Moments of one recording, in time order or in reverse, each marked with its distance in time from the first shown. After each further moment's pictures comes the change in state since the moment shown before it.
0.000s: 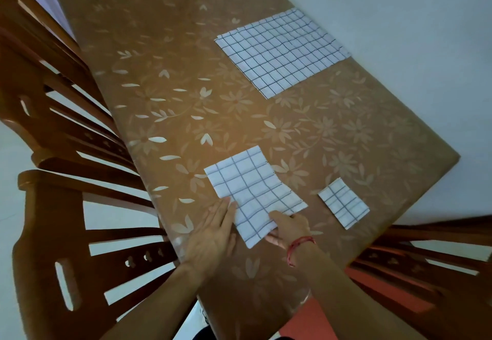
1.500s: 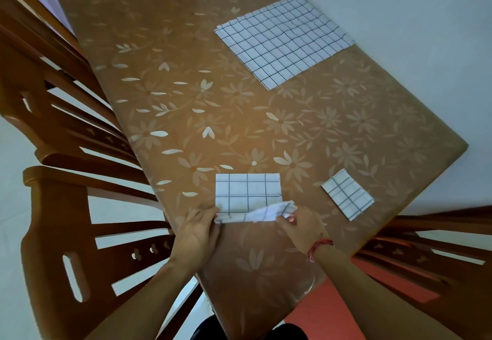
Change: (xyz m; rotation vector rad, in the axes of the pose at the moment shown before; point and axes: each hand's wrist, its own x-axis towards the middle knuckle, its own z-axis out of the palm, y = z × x) left_hand -0.018 -0.029 -0.006 -0.278 0.113 -0.145; right_hand 0.029 0.017 -0.050 -1.106 0.023 -0.807
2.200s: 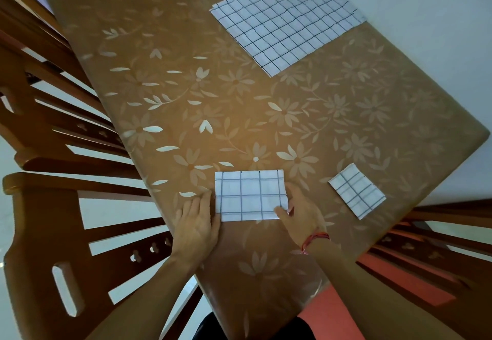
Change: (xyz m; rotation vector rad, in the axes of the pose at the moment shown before) left_hand 0.025 0.000 0.005 0.277 -0.006 -0.113; right_hand 0.024 -0.004 0.013 0.041 -0.008 0.072
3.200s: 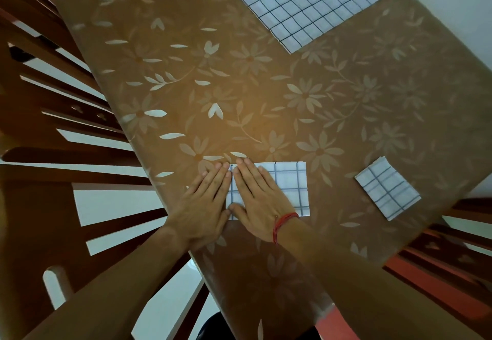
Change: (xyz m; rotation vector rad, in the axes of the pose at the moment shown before) left_hand 0.039 -0.036 0.003 0.309 -0.217 0.419; right_hand 0.038 -0.063 0.075 -0.677 -0.143 -0.604
